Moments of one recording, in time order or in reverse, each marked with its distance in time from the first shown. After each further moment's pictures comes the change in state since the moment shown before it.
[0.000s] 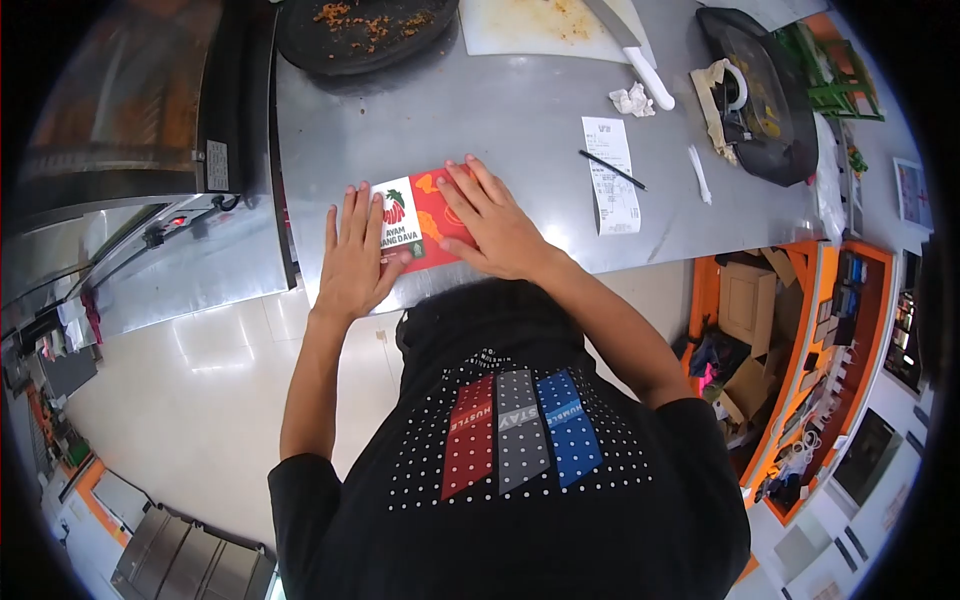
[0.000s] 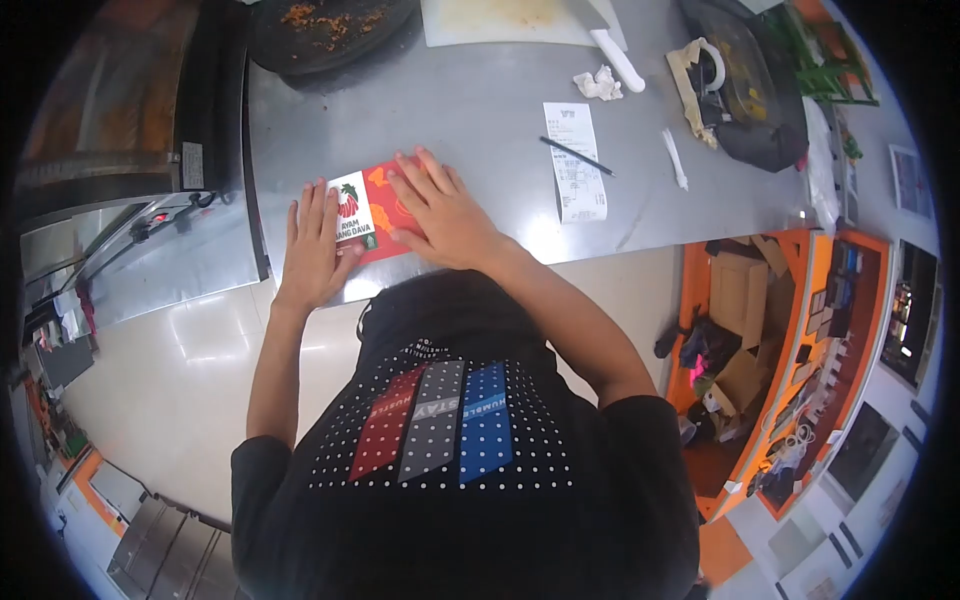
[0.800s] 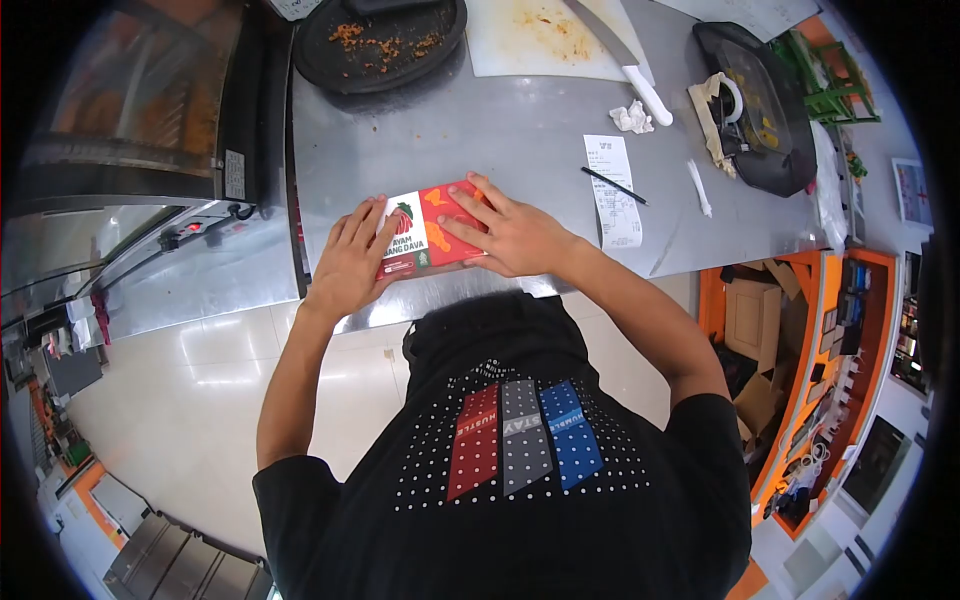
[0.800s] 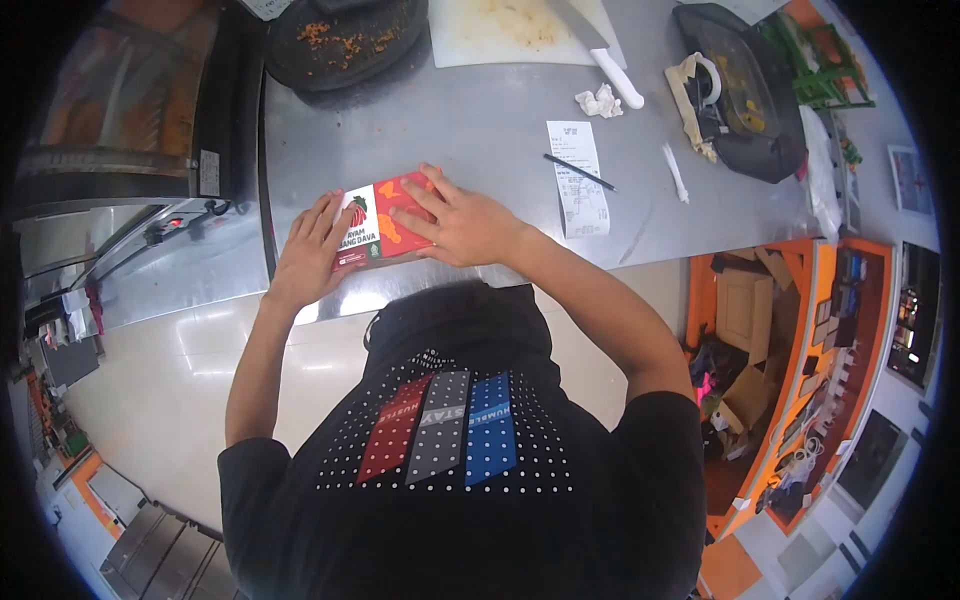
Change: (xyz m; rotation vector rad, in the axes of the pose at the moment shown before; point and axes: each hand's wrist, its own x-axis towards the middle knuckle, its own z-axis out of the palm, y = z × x) left_hand 0.008 -0.020 -0.024 0.076 -0.026 0.216; right_hand 0.006 0.019 -0.027 -0.259 -0.078 -0.339
